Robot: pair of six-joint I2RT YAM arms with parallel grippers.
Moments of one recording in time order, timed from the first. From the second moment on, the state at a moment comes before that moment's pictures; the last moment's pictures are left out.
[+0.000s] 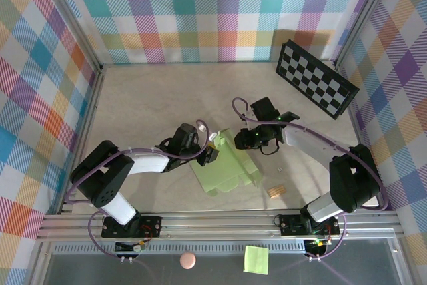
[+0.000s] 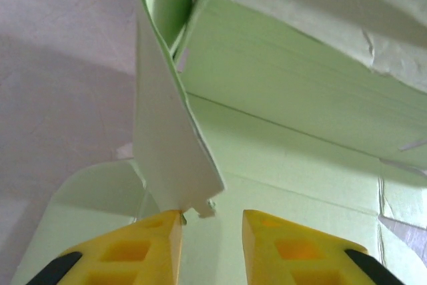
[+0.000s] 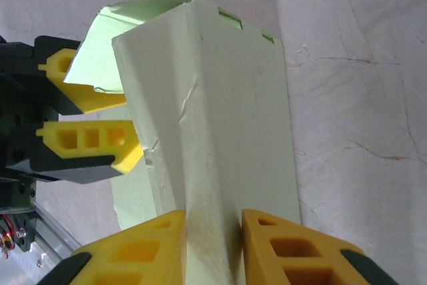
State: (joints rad) left arm -0.67 1.60 0.63 0.29 0.33 -0.10; right arm 0.54 1.50 1.02 -0.63 -0.42 0.30
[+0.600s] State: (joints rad) left arm -0.67 1.67 0.66 0.28 0.36 -0.10; right arm 0.56 1.50 1.02 -0.62 -0.42 0.29
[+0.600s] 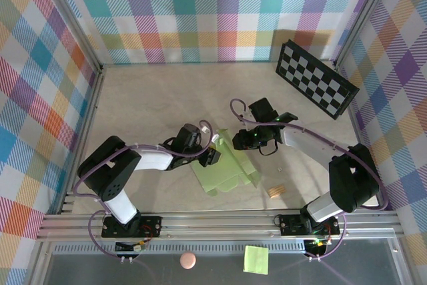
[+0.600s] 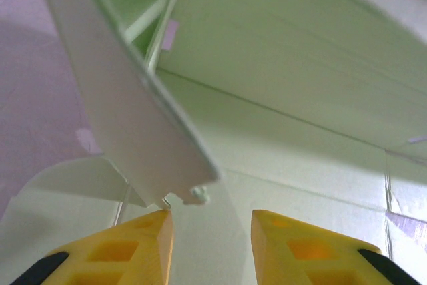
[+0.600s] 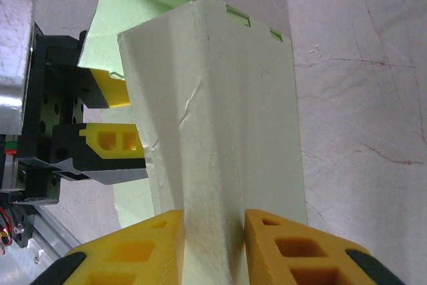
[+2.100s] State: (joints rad) left arm -0.57 1.43 0.88 -0.14 0.33 0.61; right arm 0.57 1.51 1.02 -0.60 -0.39 0.27
